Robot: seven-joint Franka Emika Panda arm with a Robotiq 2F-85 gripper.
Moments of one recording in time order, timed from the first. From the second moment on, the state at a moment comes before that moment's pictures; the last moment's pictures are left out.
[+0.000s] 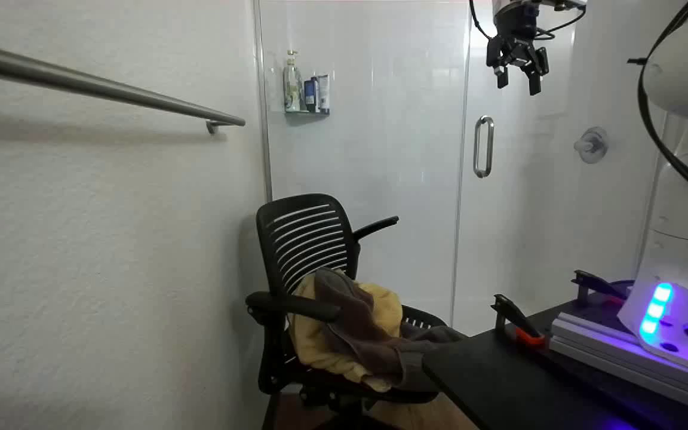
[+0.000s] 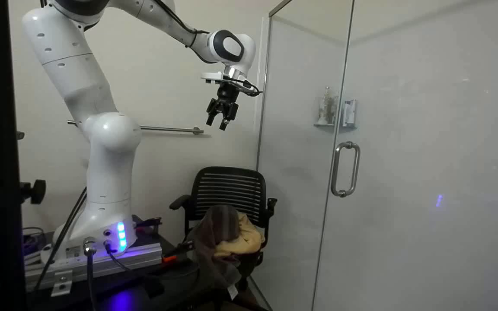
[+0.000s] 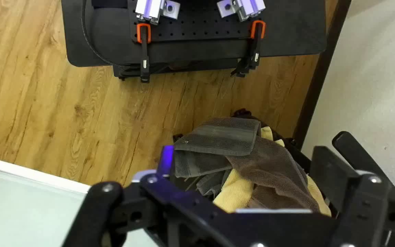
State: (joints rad) arm -0.02 -0.47 -0.16 -2.26 0.01 1.52 -0.12
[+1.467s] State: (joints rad) arm -0.17 -0.44 -0.17 -2.29 -0.38 1.81 0.04
